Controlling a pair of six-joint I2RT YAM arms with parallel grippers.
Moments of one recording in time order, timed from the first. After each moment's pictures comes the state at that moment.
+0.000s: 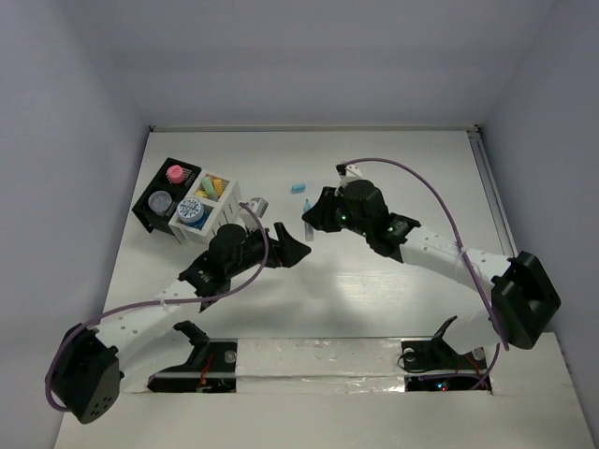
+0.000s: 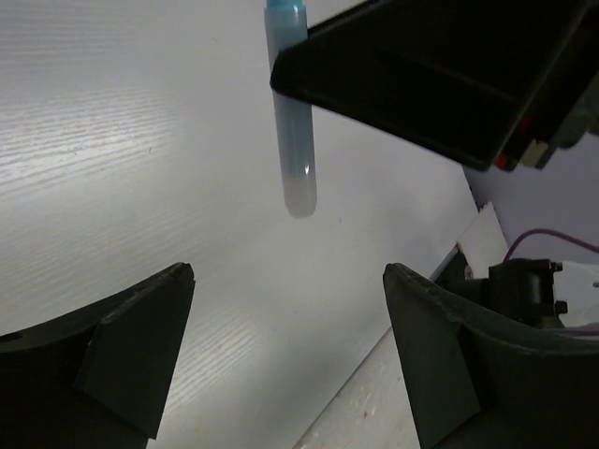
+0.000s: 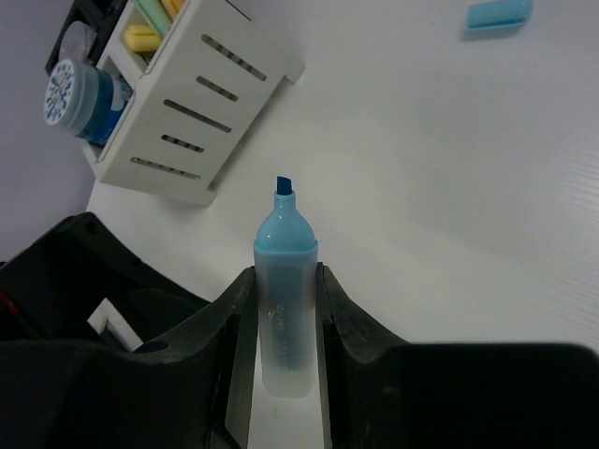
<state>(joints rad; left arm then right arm) -0.66 0.93 0.45 0.18 0.22 -0.72 0.77 1.43 0.98 0.04 0.01 0.66</state>
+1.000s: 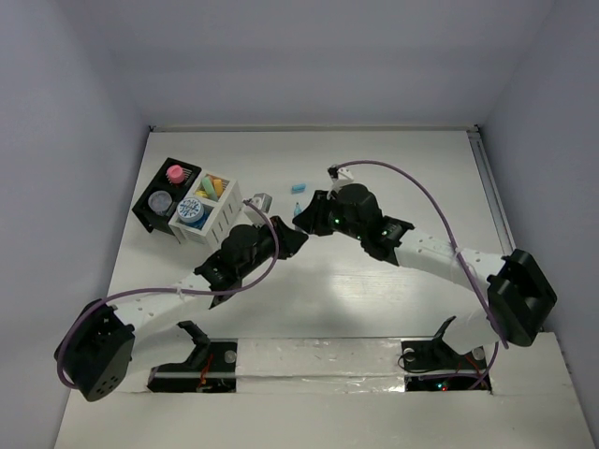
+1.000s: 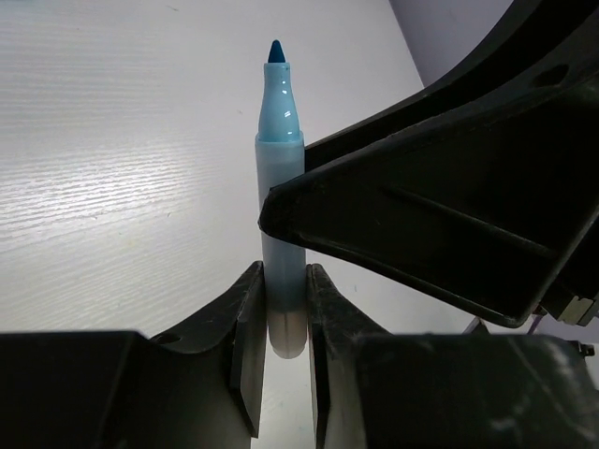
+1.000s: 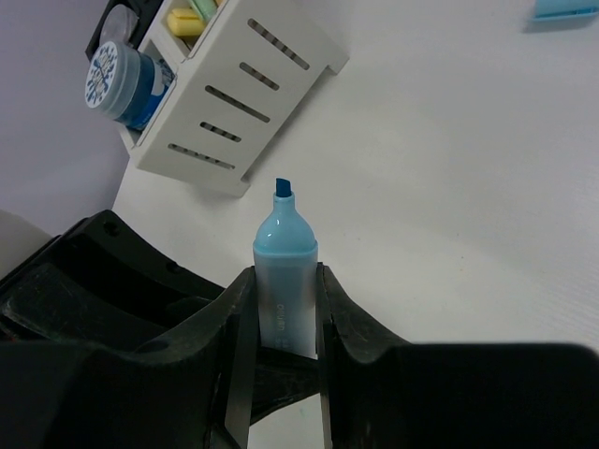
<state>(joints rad) -0.74 1.09 0.45 0.41 0.00 -0.74 0.82 1.45 0.98 0.11 -0.05 0.69</state>
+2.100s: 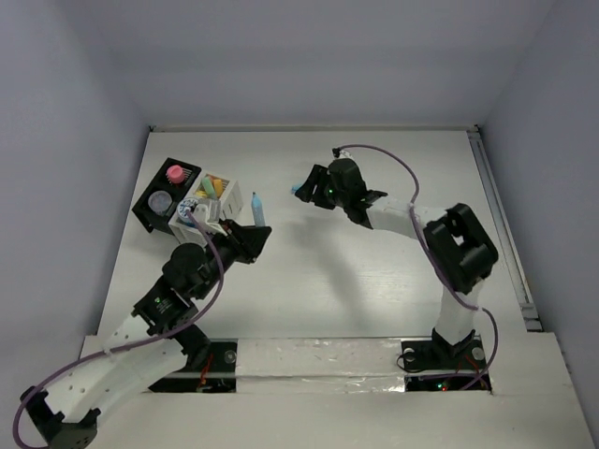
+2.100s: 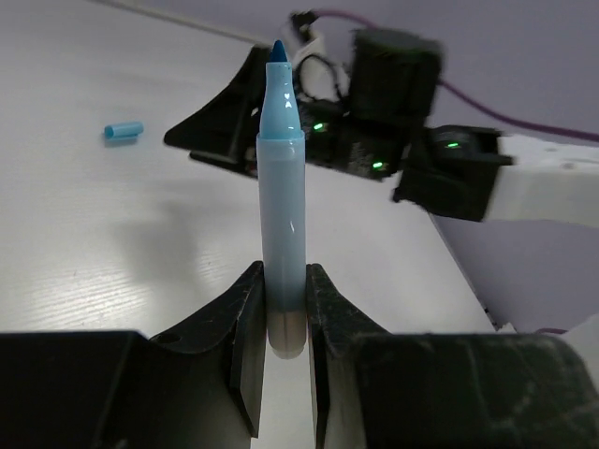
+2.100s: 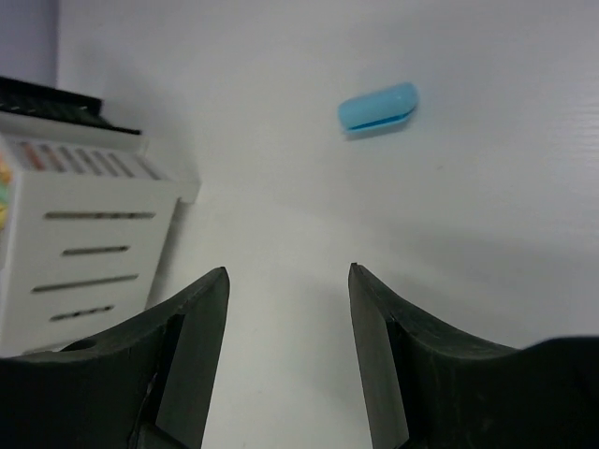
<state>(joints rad) -0.76 0.52 0.55 -0.06 -0.18 -0.61 0.62 1.85 1.21 0.17 -0.03 0.78</state>
